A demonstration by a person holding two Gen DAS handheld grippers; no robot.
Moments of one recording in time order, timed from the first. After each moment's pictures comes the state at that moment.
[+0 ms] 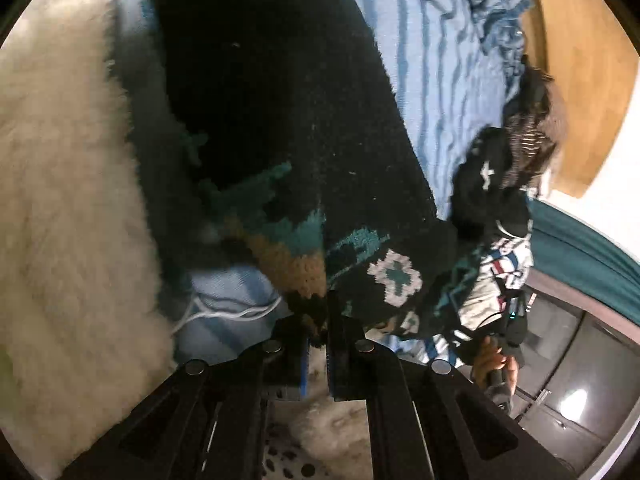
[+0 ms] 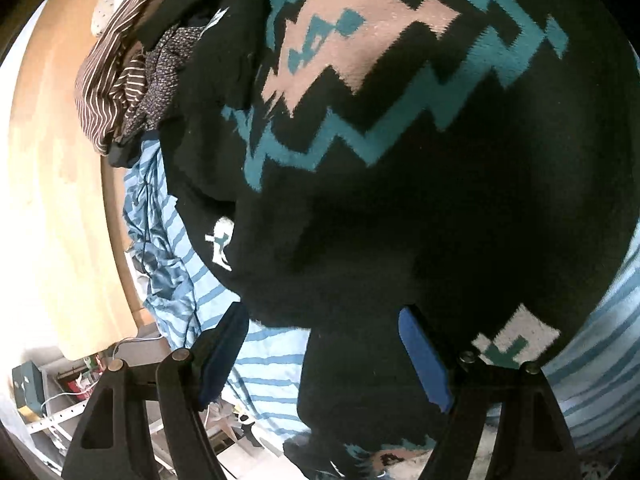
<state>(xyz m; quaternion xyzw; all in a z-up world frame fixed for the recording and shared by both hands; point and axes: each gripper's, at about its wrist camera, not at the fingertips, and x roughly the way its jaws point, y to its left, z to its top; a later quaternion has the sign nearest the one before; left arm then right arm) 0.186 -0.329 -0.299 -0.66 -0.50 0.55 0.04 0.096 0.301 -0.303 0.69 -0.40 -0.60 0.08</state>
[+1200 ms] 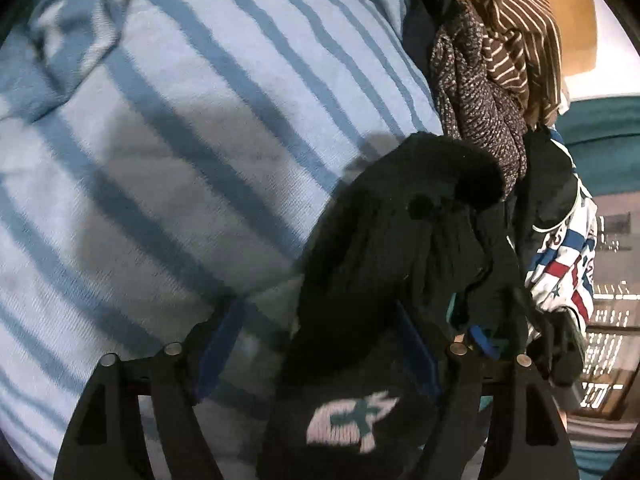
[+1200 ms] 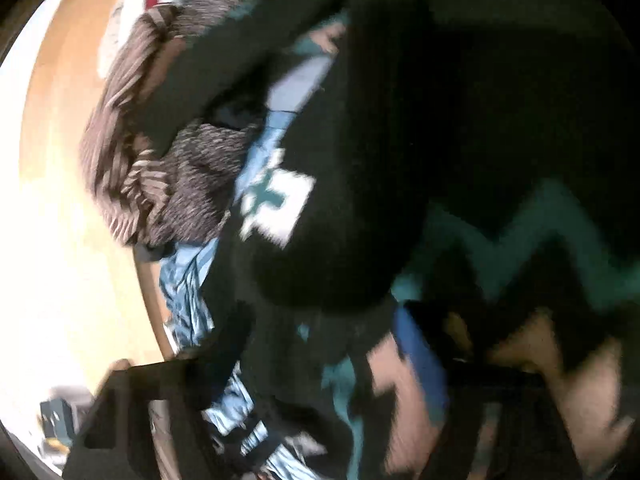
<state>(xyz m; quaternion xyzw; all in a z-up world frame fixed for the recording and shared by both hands) -0.165 -0.105 -0.297 -0.64 -0.25 0.72 0.16 -0.120 0.287 -0.358 0.62 -0.43 -0.63 0.15</state>
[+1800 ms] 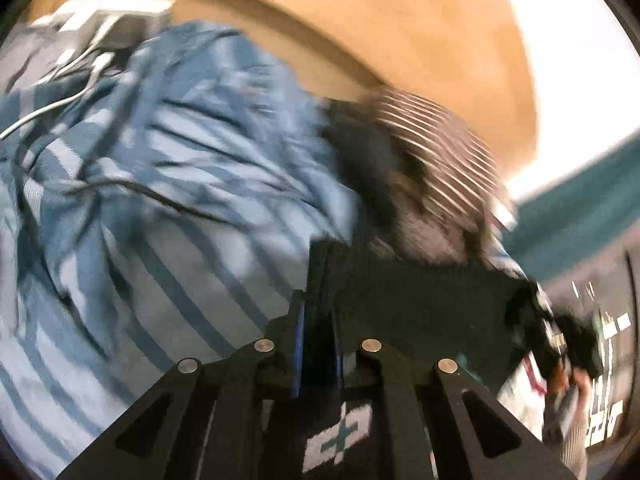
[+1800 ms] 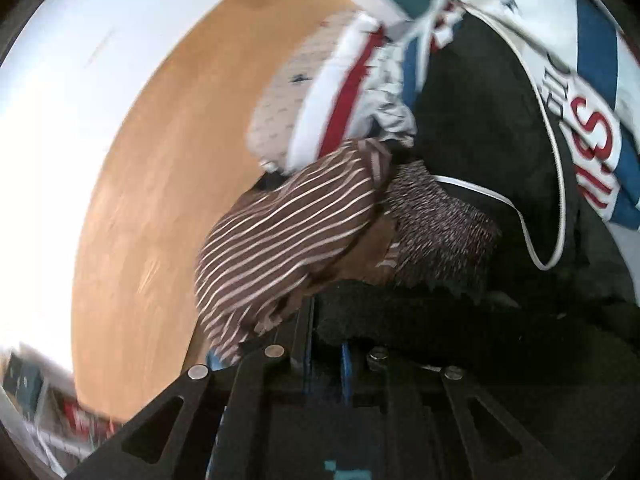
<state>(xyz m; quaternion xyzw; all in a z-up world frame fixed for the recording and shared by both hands) -0.240 -0.178 -0.233 -0.46 -0.32 0.82 0.10 -0.280 0.254 -0.206 0.46 -0.37 -0.79 0.19</state>
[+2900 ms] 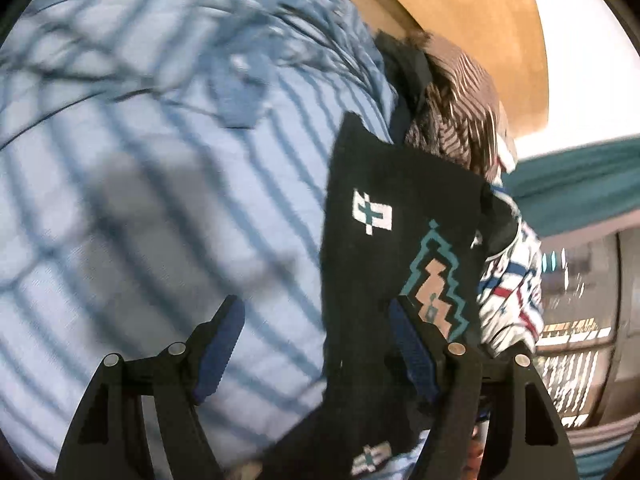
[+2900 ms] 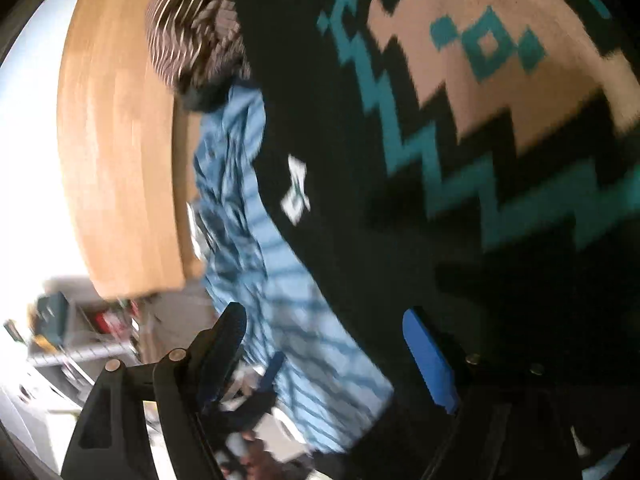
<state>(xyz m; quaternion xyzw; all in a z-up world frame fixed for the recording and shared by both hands) -0.048 -0.231 -0.243 -0.55 -0.34 0.75 0.14 0.026 0.203 -0.316 0.66 -0.36 -0.60 0.27</state>
